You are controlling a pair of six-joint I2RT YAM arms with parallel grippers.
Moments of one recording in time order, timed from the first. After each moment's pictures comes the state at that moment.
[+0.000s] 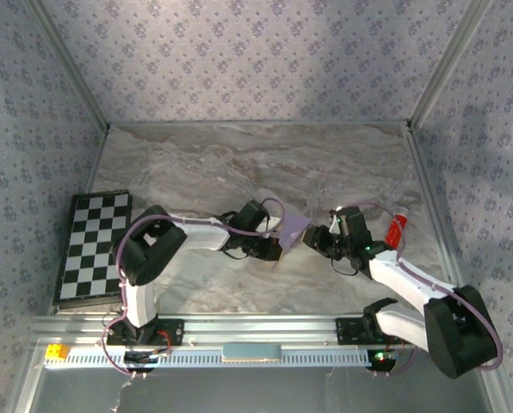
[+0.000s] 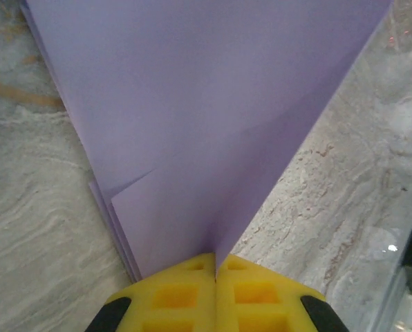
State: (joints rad) left arm -0.86 1.88 0.94 -0.02 0.54 -0.54; right arm 0.39 1.11 0.40 -0.08 -0.38 0.83
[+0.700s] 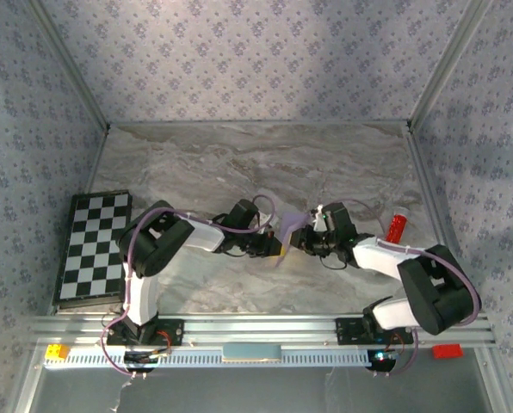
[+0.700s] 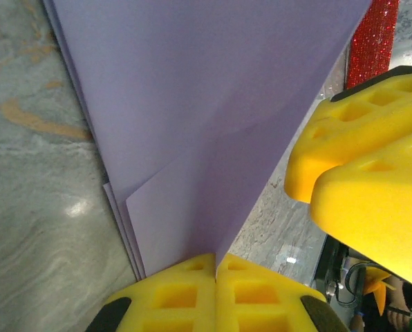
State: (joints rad) left arm -0.79 1.95 0.86 0.31 0.73 -0.80; right arm 0.44 1.38 0.46 0.12 -0.51 0.80
